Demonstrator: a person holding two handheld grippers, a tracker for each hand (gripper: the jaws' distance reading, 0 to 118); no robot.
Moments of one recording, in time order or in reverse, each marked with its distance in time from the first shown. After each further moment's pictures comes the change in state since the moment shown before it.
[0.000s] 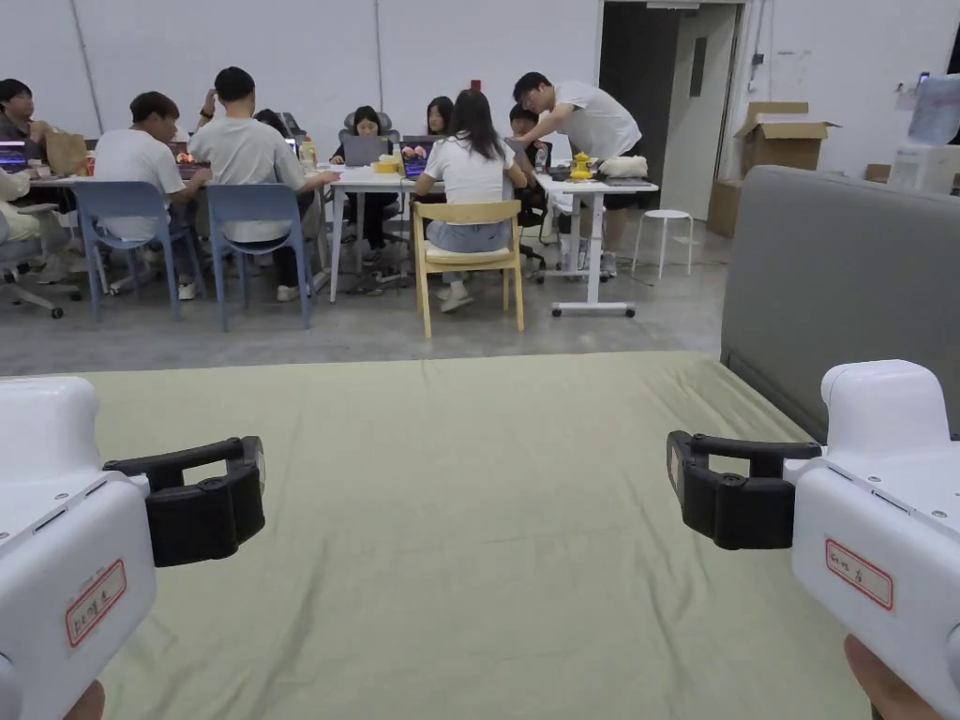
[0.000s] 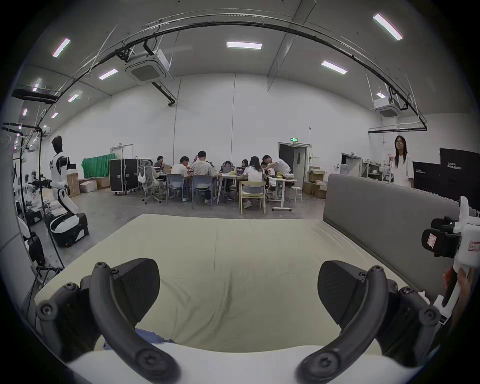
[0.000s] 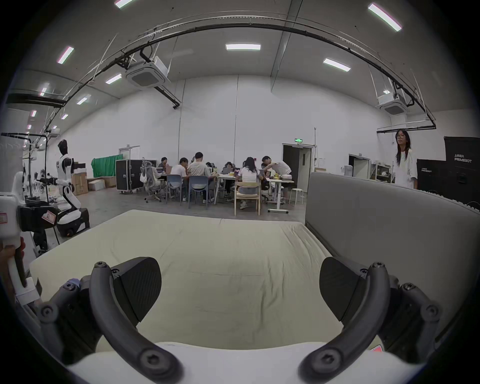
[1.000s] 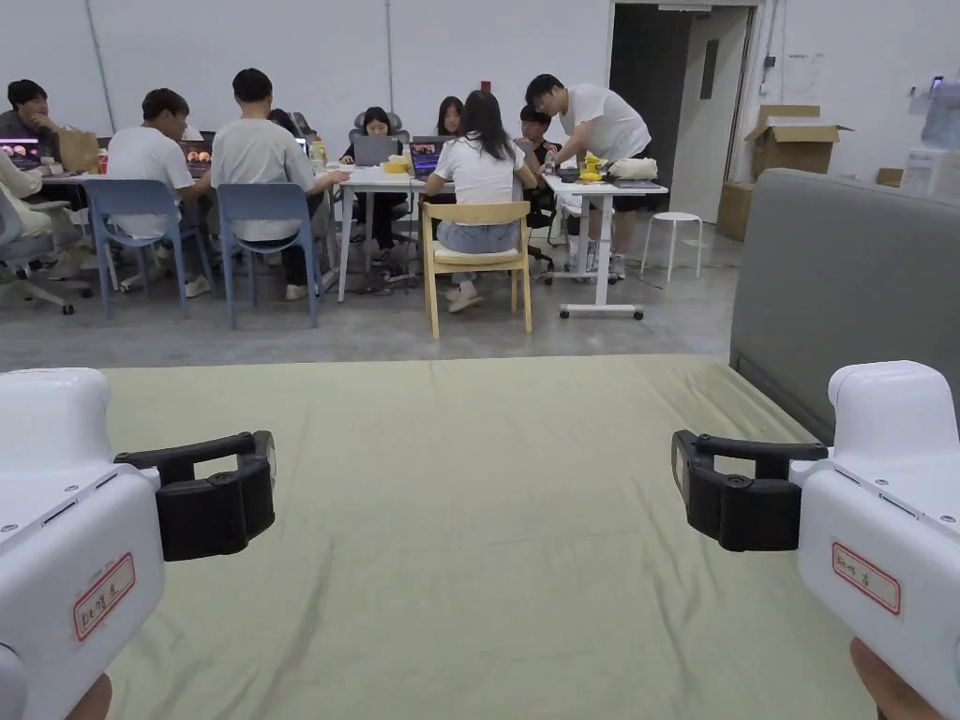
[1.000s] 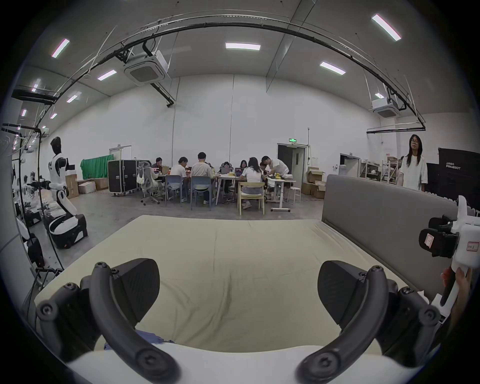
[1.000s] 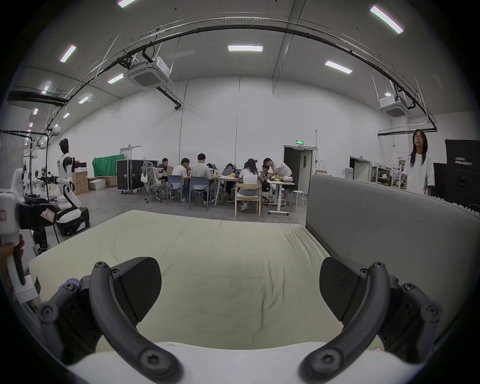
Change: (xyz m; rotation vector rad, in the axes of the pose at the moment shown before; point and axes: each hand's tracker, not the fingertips) left arm -0.003 0.002 0.002 0.005 -0.010 -0.004; right arm -0.003 0.001 -0.001 0.011 0.005 0.011
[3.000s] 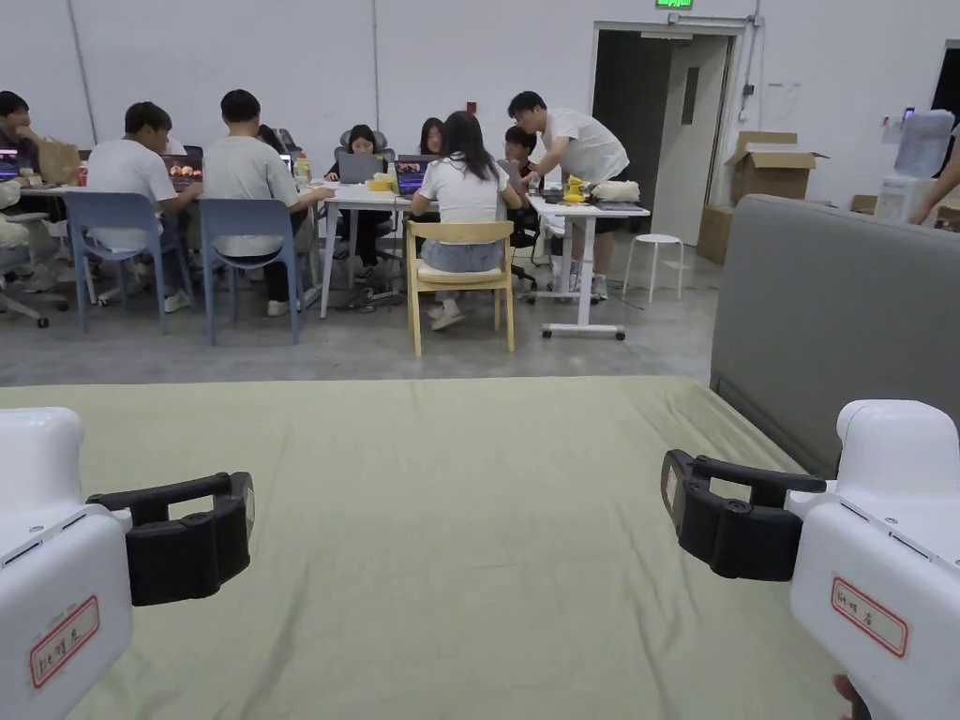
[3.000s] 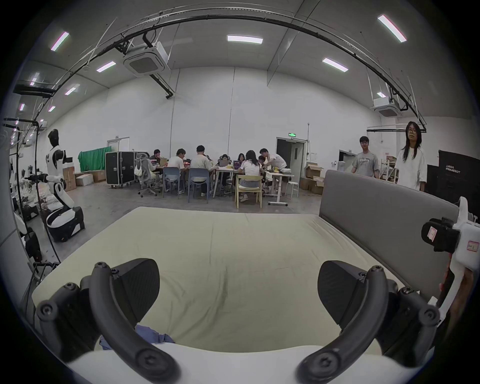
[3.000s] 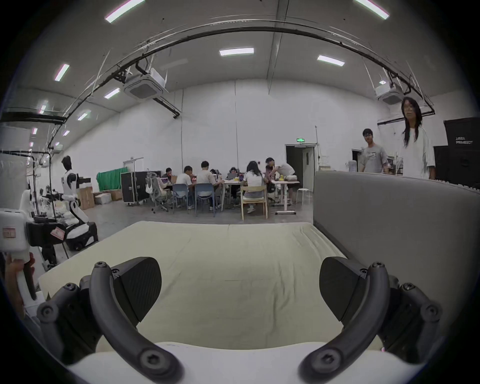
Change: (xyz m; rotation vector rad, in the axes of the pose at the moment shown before) left arm 0.002 -0.004 -0.008 -0.048 -0.018 0.021; right arm 0.009 -0.004 0.000 0.039 0.004 -0.108
